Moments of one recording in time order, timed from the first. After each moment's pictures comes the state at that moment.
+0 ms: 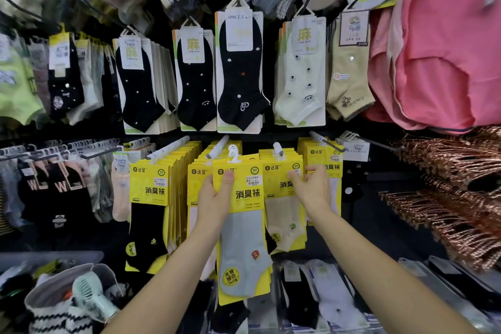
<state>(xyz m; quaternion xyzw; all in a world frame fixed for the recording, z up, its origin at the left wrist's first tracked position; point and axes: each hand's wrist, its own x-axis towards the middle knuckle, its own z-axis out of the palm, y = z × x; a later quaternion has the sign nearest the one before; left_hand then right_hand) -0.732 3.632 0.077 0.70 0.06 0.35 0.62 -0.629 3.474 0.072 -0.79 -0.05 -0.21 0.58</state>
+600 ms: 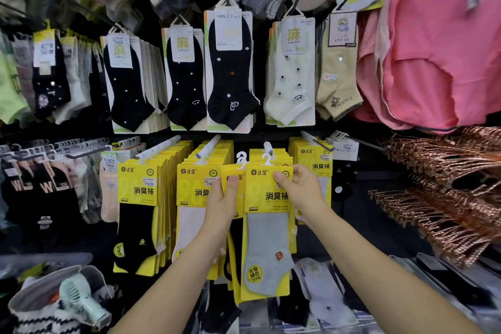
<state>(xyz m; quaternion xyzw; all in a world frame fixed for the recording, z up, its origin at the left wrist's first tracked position) -0.722 3.607 0.067 0.69 0.02 0.32 0.65 -0.657 3.465 0.081 -0.74 -0.15 -0.10 0.65</state>
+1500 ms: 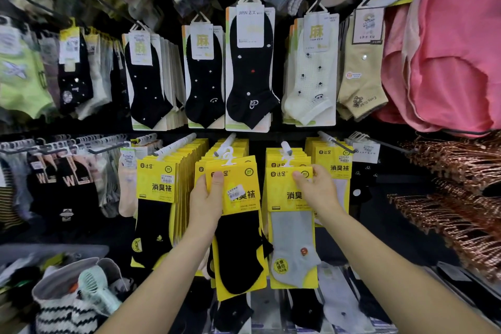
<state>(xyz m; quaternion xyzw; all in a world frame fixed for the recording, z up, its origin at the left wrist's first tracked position) -0.735 3.661 0.068 0.69 0.06 0.38 0.61 -0.627 3.475 0.071 -0.78 -0.11 -0.14 0.60</state>
